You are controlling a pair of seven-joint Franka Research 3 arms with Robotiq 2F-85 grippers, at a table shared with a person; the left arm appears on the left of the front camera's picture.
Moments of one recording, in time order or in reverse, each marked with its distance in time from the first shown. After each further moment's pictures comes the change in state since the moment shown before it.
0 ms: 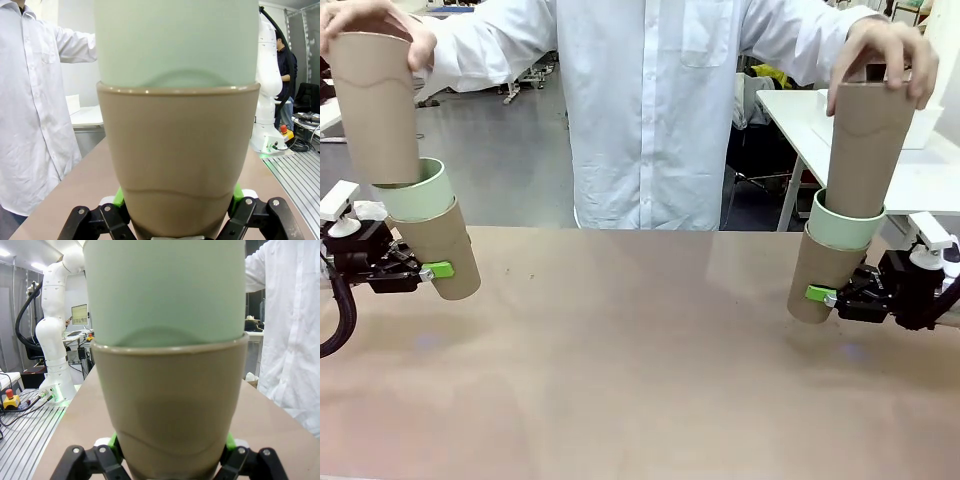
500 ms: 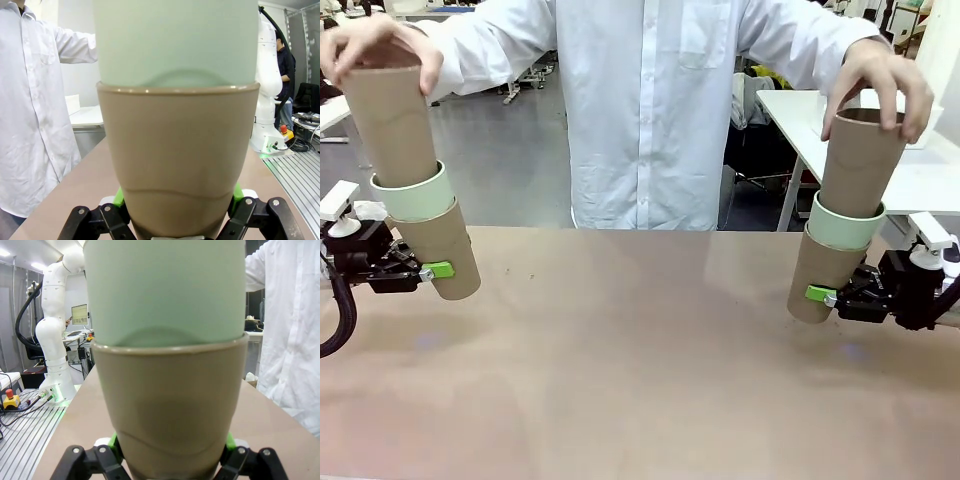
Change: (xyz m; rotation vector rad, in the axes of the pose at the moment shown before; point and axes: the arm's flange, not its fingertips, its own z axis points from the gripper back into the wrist) left arm 0.000 0.000 0.000 0.000 0.000 0.000; right arm 0.000 0.000 0.000 0.000 0.000 0.000
